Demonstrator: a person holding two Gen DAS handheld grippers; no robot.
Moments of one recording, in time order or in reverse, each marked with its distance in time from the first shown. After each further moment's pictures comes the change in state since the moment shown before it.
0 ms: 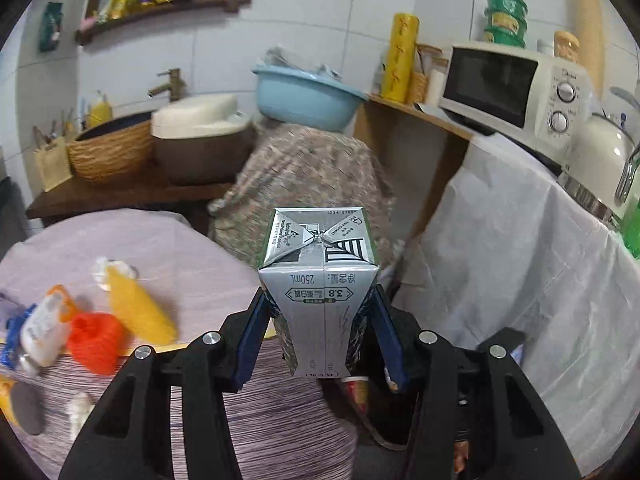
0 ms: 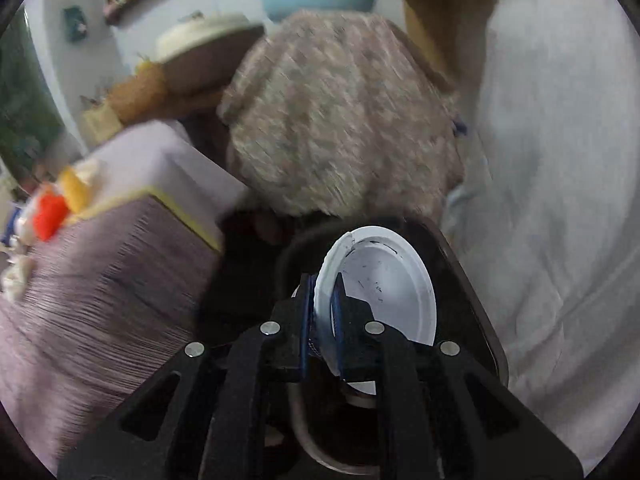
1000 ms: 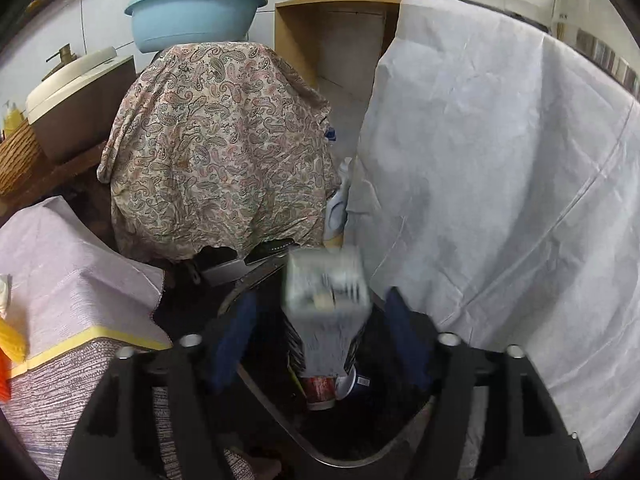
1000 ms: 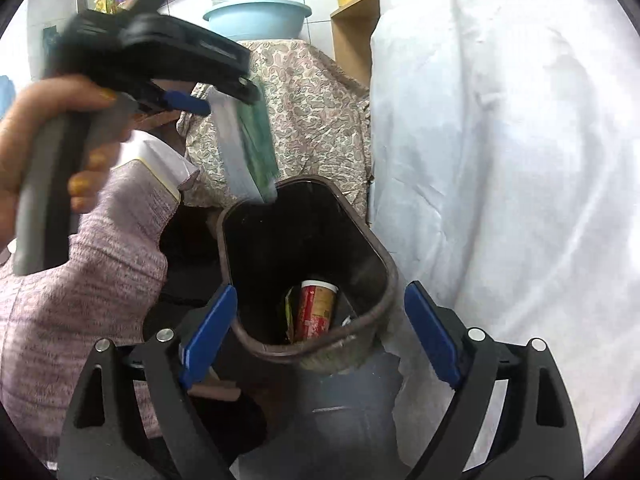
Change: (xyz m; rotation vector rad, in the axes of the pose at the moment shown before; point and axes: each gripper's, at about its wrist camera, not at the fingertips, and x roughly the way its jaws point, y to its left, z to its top) left arm 0.142 -0.130 -0.033 0.181 0.257 -0.075; right arm -0.131 -0.033 -0.094 0.081 -0.100 -0.168
